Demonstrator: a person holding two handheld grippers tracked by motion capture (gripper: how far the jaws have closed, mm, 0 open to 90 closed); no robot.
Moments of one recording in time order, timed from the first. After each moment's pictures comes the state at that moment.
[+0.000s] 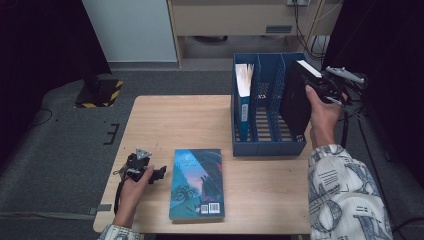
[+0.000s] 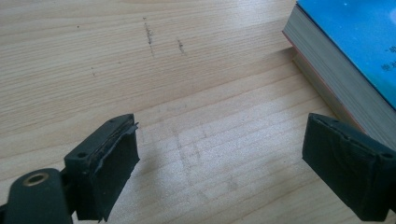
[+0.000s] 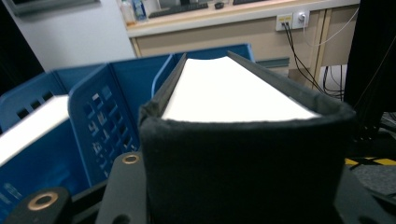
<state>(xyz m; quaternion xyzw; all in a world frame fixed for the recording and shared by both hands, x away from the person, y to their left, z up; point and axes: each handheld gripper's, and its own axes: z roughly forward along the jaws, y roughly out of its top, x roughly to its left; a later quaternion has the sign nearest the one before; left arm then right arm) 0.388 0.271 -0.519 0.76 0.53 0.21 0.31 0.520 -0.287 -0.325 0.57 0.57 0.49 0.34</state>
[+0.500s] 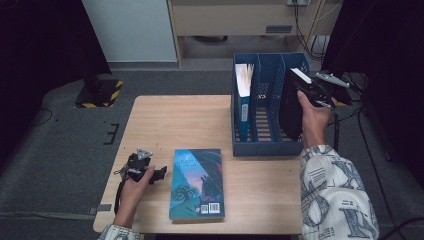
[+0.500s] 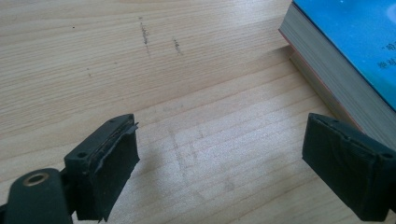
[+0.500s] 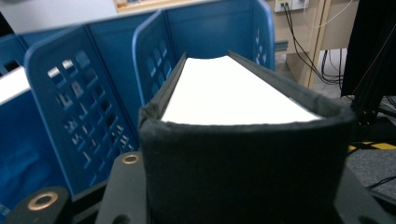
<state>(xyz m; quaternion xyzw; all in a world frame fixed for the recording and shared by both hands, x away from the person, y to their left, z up) 0.388 0.269 -0.519 0.77 0.53 0.21 0.30 0.537 -0.278 -0.359 0.58 0.57 0.47 0.33</state>
